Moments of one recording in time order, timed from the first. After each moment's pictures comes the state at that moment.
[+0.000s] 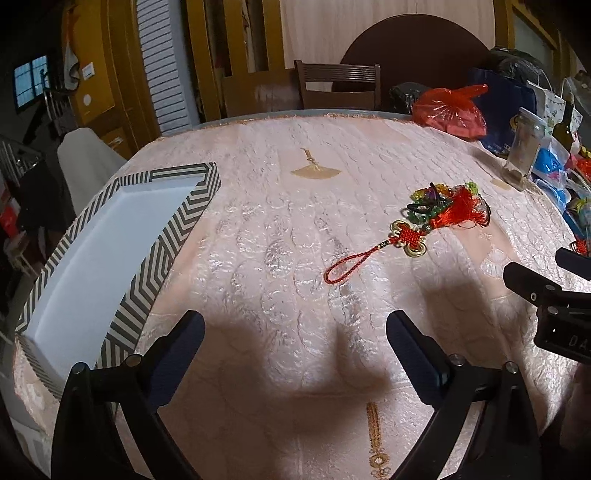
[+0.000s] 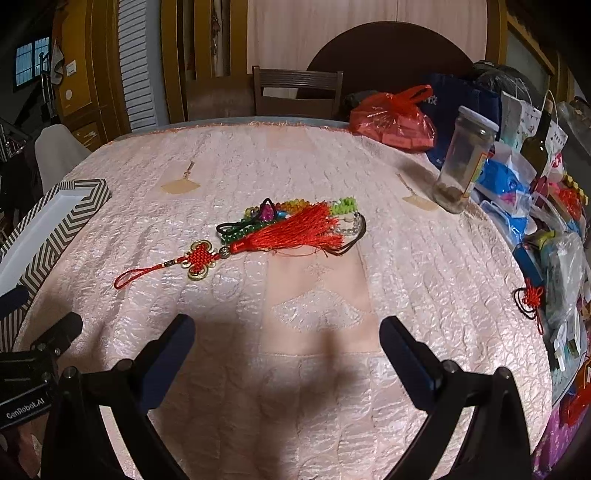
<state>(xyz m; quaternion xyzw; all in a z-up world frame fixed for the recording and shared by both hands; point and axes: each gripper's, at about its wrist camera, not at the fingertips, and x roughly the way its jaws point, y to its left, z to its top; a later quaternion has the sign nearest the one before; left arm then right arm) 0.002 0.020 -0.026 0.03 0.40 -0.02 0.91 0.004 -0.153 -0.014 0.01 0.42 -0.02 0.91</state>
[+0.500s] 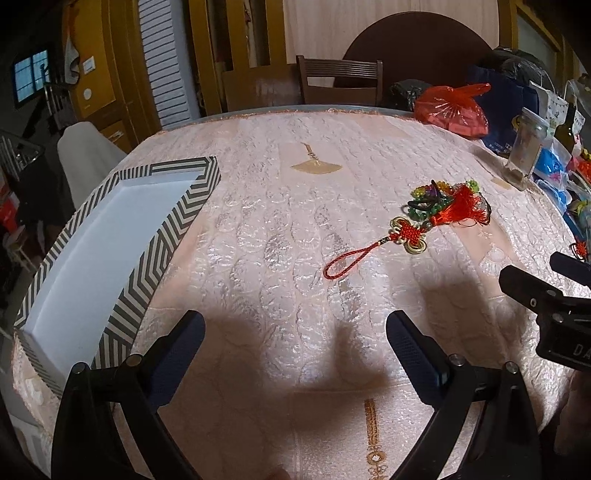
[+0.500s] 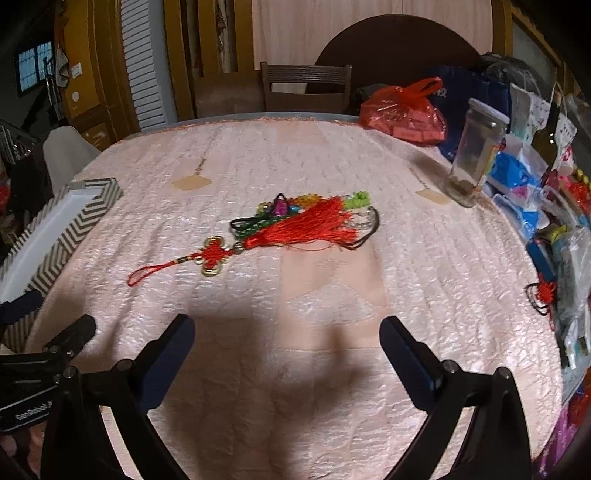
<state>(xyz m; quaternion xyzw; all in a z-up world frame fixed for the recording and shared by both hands) 0.002 0.021 -0.027 0.03 0.41 -0.02 0.91 0.005 -0.151 -0.014 0.03 0.42 0.01 0.91</state>
